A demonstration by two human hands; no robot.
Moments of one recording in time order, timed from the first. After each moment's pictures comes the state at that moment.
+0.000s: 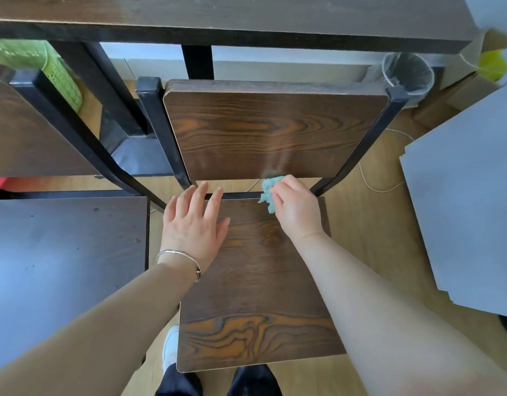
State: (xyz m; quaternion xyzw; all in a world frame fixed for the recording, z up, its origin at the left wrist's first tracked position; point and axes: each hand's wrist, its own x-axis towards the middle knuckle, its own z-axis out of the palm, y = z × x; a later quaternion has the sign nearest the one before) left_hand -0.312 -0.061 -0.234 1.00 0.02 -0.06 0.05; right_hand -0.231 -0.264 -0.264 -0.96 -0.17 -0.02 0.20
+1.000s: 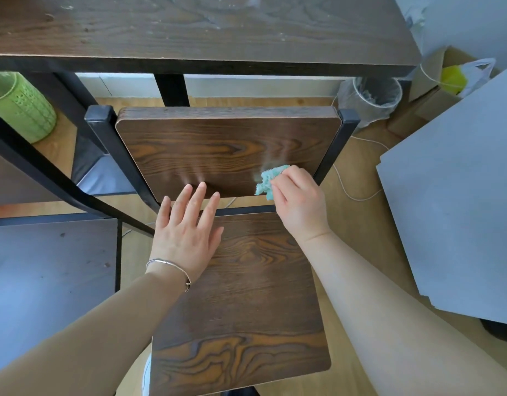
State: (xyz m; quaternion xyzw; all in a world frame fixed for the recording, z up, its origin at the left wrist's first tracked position) left_hand -0.282 -0.094 -0.227 1.00 -0.04 -0.03 0.04; right_hand -0.192 -0.314 -0.226 -0.94 -0.23 -0.18 0.19
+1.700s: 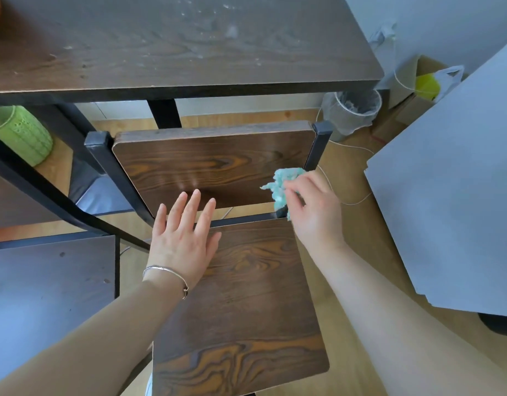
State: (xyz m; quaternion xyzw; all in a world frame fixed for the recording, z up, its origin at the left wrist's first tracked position) left_hand -0.278 -0.101 -0.201 1.00 -0.05 -0.03 0.03; right_hand -0.217 -0.337 -0.173 -0.93 -0.12 -0.18 0.30
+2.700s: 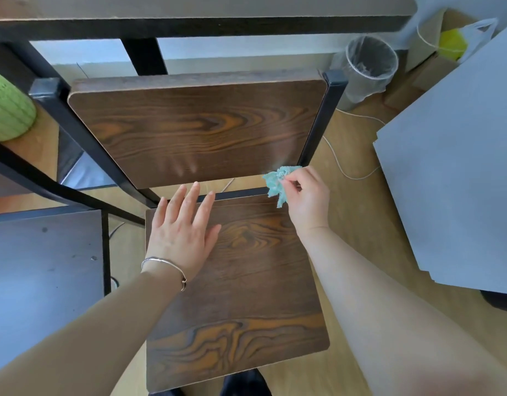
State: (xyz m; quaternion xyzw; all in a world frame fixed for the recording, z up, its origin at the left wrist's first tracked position) left_hand -0.294 -0.110 -0.252 1.00 -0.06 -0.04 0.06; right_hand -0.211 -0.348 -0.279 -0.93 -0.01 -0.11 0.36
